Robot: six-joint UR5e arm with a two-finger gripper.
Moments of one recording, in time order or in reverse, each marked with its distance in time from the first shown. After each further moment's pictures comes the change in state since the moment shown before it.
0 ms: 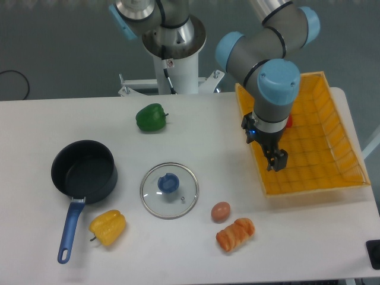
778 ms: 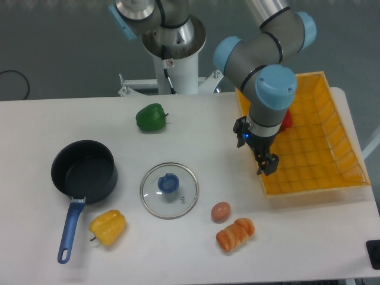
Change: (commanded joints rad) arm -0.008 -0.015 -0.041 0.014 -0.100 -0.049
